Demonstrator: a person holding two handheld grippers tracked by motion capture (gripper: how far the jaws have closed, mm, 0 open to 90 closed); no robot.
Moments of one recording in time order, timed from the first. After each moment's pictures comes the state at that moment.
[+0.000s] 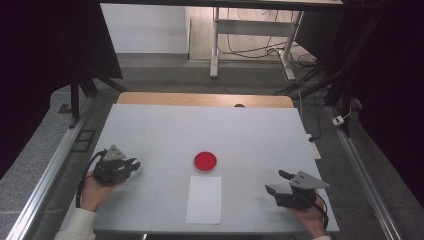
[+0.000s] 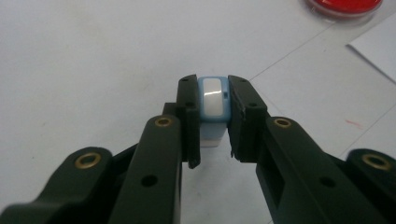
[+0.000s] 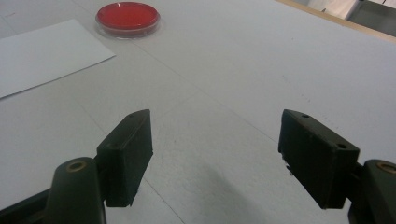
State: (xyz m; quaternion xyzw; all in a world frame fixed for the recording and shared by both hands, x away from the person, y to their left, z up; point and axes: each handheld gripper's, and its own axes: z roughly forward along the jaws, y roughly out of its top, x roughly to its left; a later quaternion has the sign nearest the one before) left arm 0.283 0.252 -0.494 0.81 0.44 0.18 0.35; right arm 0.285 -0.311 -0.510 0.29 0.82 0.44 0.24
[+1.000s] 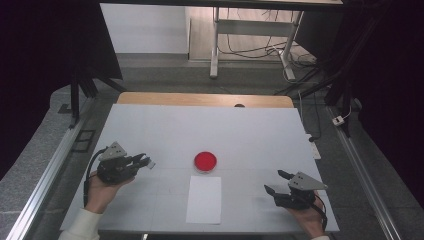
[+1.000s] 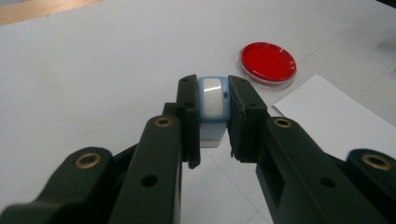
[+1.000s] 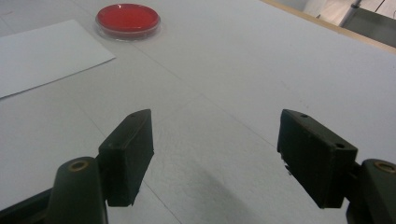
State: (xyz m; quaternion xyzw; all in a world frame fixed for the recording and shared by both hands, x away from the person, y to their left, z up) left arm 0.274 0.233 -0.469 0.78 0.42 0.16 0.44; right arm 0.282 -0.307 -0.508 0.28 0.82 0.44 0.25
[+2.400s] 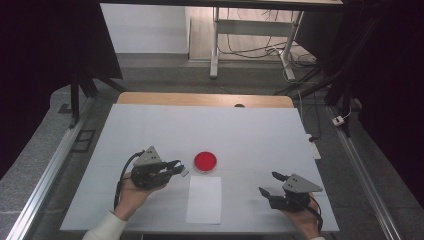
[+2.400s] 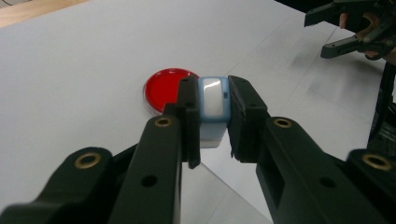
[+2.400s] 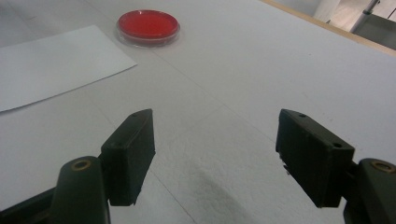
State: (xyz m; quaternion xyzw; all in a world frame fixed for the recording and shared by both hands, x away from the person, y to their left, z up) left arm 0.272 0.148 -0.460 0.80 0.34 0.11 0.48; right arm 0.275 -0.291 -0.507 0.27 0.82 0.44 0.24
